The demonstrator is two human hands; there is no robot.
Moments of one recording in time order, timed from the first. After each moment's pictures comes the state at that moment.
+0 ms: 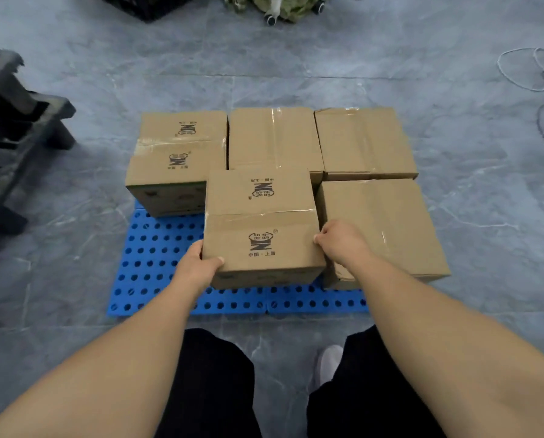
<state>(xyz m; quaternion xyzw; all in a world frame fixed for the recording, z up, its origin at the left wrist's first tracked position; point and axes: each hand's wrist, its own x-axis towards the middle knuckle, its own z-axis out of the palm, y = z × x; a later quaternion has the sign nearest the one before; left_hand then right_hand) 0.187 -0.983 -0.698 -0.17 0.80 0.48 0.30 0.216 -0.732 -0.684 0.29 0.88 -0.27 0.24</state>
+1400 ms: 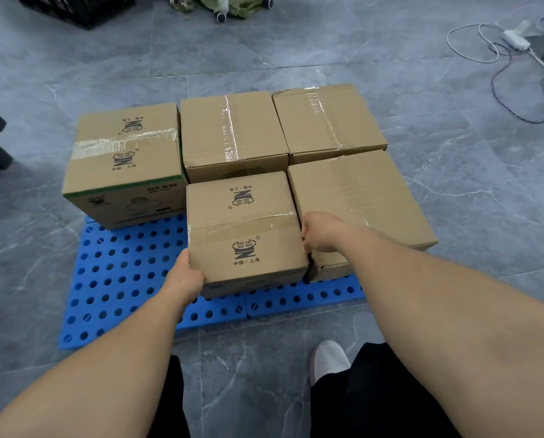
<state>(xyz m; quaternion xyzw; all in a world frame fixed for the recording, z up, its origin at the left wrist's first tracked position) 0.192 -0.950 -0.769 -0.11 0.86 0.37 0.33 0.232 -0.704 -0.716 0.21 0.90 -0.25 0.30</state>
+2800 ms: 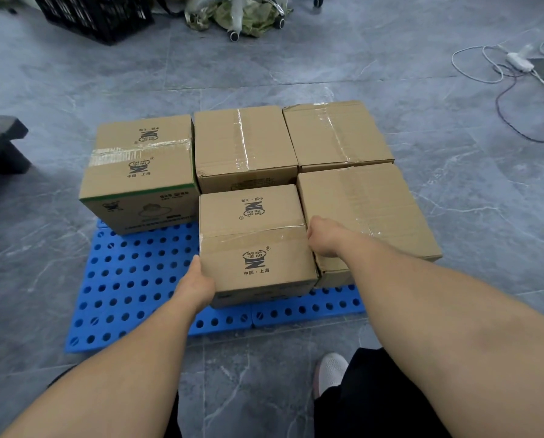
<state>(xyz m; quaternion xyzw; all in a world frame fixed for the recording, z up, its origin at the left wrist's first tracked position) 0.199 -0.947 -0.758 -0.11 0.88 0.31 0.34 0.221 -0.709 -0.721 0.23 0.91 -0.23 0.26</state>
